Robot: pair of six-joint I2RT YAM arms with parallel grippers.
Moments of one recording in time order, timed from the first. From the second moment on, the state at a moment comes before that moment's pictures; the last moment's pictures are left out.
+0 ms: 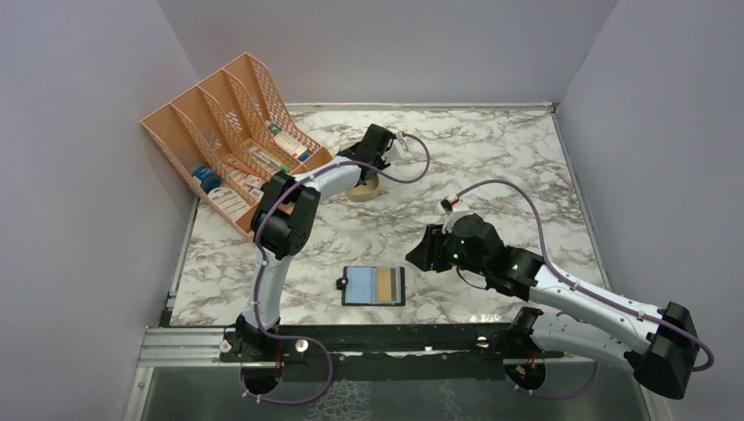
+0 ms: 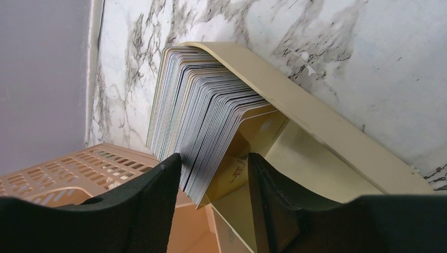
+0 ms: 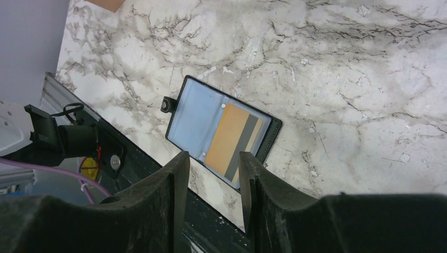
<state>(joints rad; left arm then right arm) -0.56 2.18 1.63 -0.25 -0.39 0.66 0.89 0.92 0.60 -0.23 0.03 0.69</state>
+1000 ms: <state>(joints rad) -0.56 2.18 1.67 -0.25 -0.42 0.69 0.89 0.92 0.60 -0.23 0.04 0.69</state>
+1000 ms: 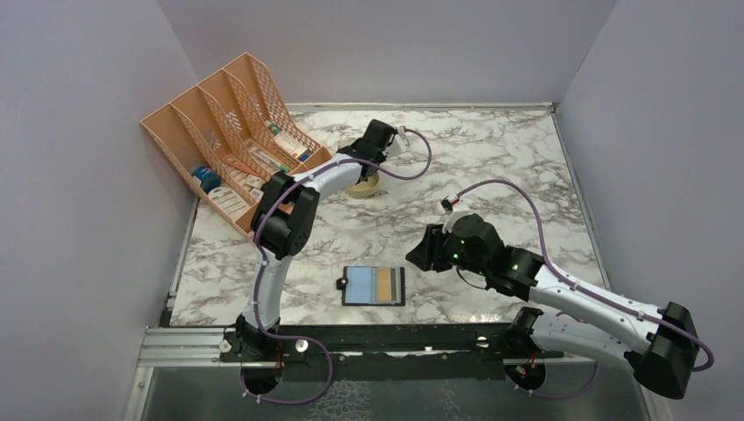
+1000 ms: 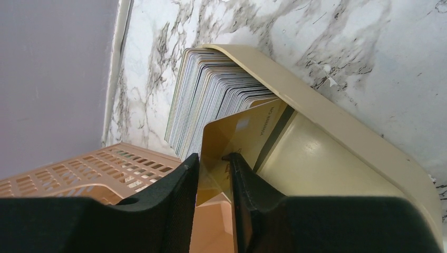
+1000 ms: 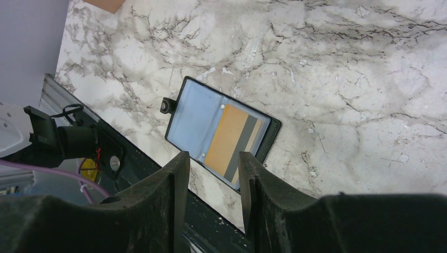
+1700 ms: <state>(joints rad) -0.58 2.09 1.68 -0.38 -0.41 0.59 0.89 0.90 0.60 -0.23 0.03 0.69</state>
